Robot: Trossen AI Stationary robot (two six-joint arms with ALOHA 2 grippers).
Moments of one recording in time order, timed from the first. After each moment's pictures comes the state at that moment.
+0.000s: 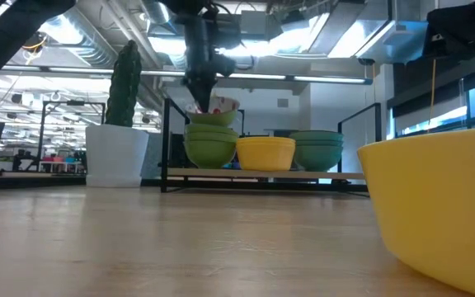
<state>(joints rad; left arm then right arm) 0.58 2.01 2.05 -1.34 -0.13 0.13 0.37 0.04 0.18 -0.10 0.22 -0.27</state>
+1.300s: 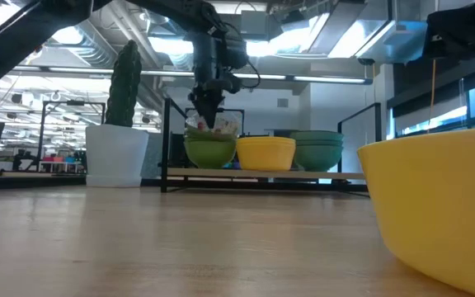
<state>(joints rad) 0.59 2.12 2.09 -1.33 -0.10 0.16 0.37 0.04 0.18 -0.11 0.22 -0.29</state>
